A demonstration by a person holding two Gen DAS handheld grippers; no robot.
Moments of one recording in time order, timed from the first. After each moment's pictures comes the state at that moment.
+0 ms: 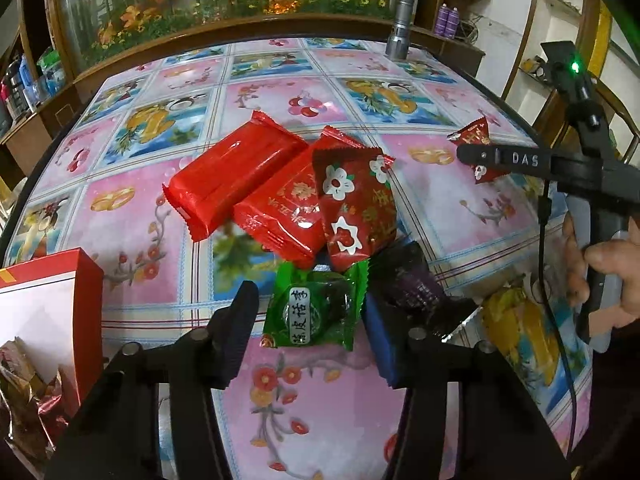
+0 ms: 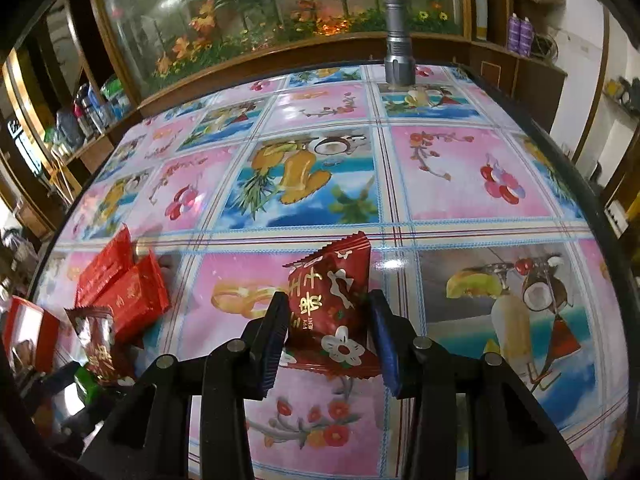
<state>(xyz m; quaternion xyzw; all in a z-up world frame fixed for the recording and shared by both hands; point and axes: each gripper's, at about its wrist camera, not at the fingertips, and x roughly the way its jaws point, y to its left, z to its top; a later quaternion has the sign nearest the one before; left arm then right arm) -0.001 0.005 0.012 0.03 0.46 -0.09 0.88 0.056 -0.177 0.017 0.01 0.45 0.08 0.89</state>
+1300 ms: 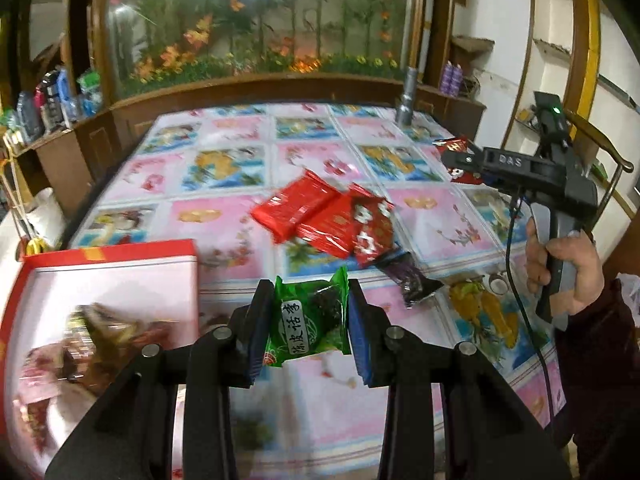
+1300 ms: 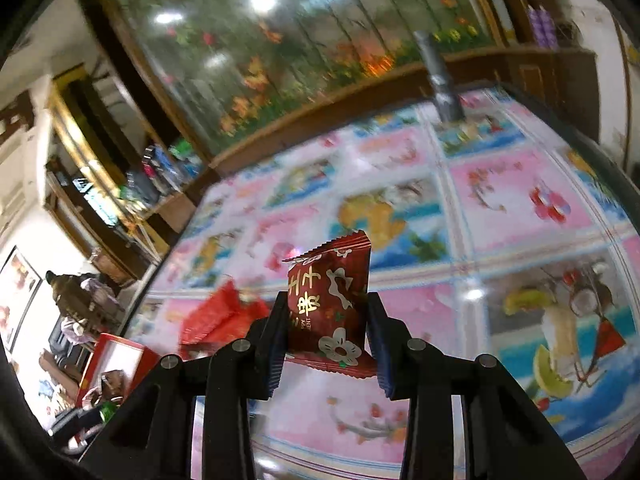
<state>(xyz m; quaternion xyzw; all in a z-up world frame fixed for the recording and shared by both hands) -0.091 0.056 0.078 0.00 0.36 -0.06 0.93 0.029 -0.182 0.060 0.15 0.34 0.23 0.90</state>
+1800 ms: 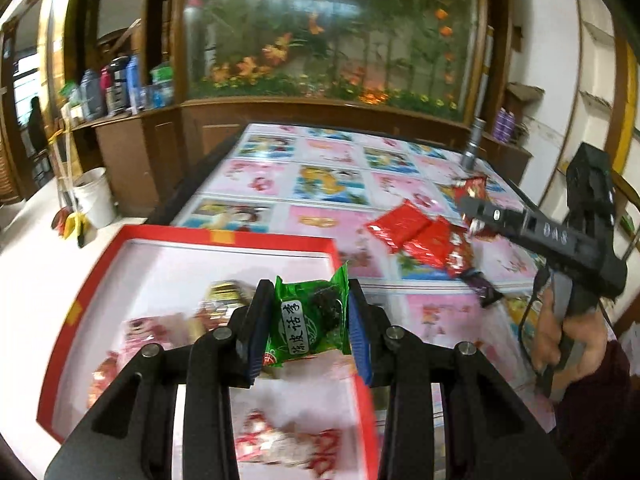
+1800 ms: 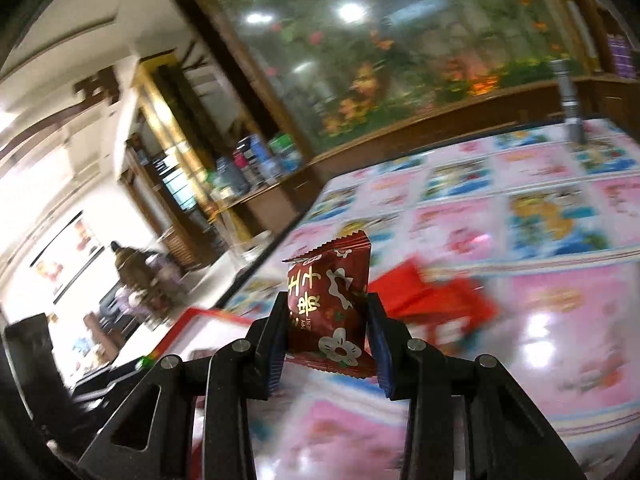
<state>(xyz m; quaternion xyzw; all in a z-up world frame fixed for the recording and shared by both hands) -0.131 0.160 0.088 -0.05 0.32 0.03 0.95 -0.039 -0.042 0.071 0.13 0.31 0.38 0.86</state>
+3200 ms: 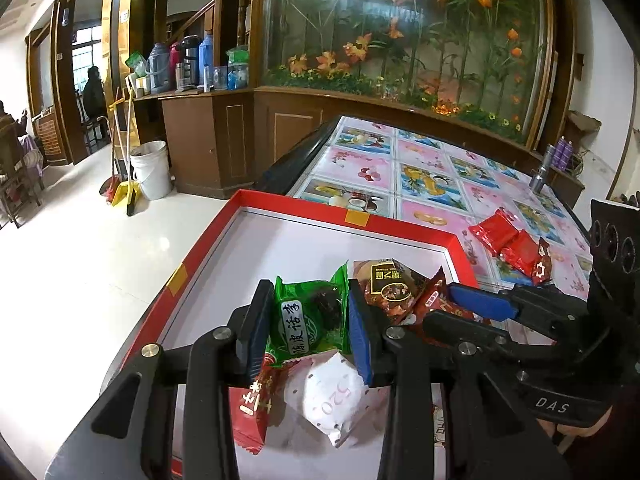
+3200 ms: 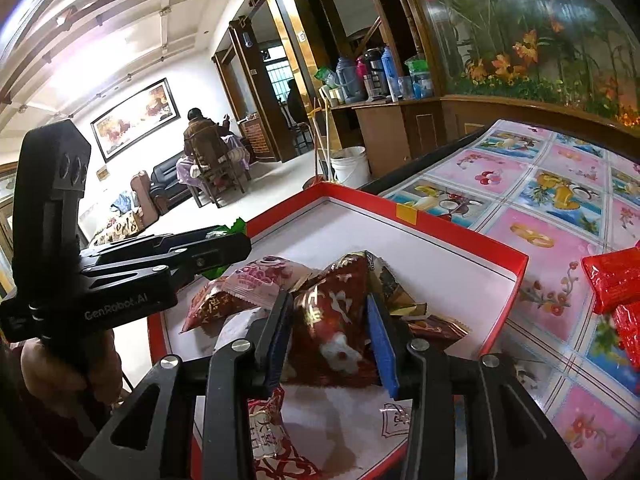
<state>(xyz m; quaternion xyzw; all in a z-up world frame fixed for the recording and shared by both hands) -0.152 0.242 0.063 -0.08 0.32 0.13 0.93 -0.133 0.131 0.039 -0.05 0.32 0.52 0.79</state>
